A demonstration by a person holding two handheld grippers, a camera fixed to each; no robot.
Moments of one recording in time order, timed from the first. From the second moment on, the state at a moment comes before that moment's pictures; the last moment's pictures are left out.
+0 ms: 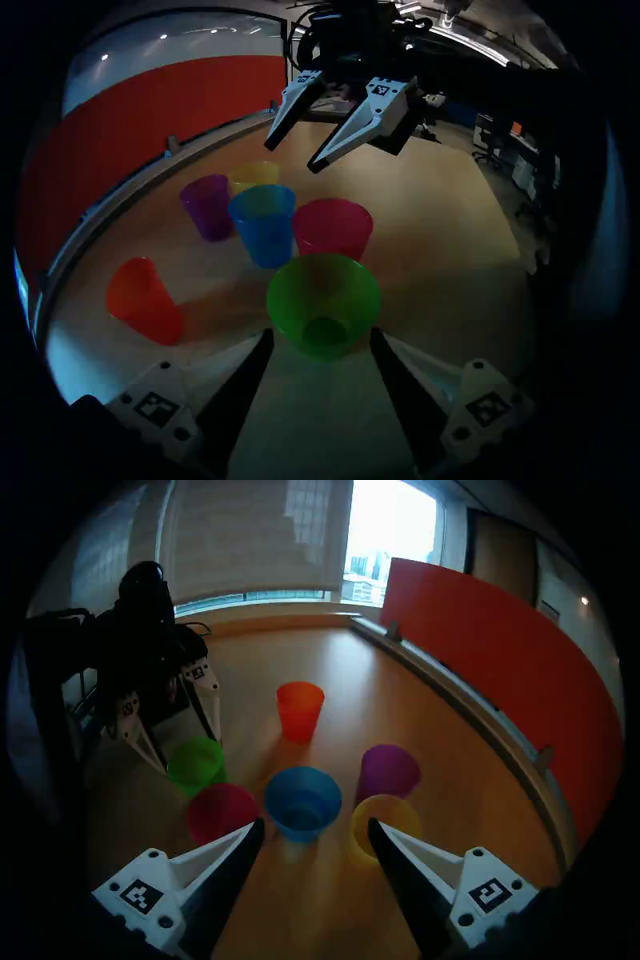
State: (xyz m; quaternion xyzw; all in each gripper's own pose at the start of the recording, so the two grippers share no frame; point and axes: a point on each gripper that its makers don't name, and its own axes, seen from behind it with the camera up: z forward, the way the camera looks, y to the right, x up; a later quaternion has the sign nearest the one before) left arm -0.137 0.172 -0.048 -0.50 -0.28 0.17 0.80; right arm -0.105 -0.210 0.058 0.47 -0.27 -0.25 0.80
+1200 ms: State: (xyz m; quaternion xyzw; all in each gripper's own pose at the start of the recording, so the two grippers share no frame) left arm -0.144 0.190 -0.041 -0.51 -0.27 0.15 0.80; right arm -0.115 -0.225 0.063 0.48 -0.28 -0.25 0.79
